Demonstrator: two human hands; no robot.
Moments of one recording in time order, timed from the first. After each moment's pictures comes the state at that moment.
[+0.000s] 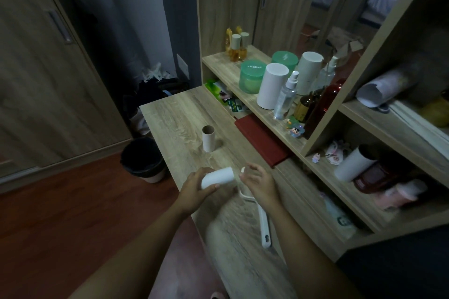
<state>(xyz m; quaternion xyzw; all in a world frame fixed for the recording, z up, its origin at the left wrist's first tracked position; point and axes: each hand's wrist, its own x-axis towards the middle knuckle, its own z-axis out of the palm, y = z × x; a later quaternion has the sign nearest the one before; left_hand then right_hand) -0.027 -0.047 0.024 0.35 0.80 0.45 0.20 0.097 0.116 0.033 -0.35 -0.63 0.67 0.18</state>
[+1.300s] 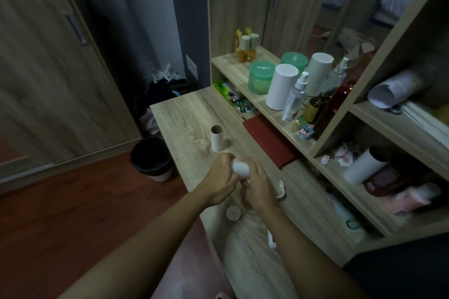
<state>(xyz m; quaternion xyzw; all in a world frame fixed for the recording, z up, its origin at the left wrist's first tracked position) -0.006 -0.014 0.087 0.44 0.82 0.34 0.17 0.081 0.096 0.034 -0.26 -0.89 0.34 0.16</state>
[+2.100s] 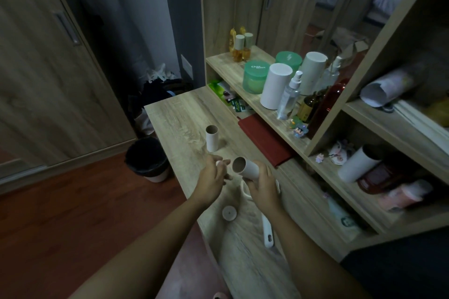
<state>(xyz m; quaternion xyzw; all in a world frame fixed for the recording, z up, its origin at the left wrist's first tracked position) 0.001 -0.012 0.070 0.28 0.76 0.55 0.21 0.103 0.110 0.034 -0.31 -0.84 0.40 0.20</state>
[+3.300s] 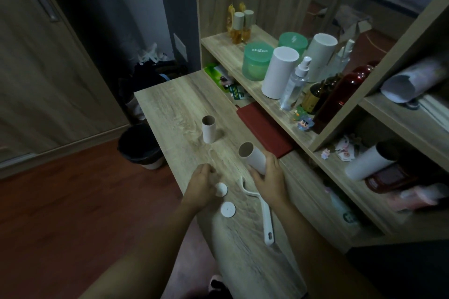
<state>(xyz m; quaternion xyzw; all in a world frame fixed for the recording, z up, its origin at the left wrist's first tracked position) -0.025 -0.026 0.002 0.32 0.86 0.35 0.20 0.098 0.128 0.034 -0.33 -0.83 0.40 0.20</state>
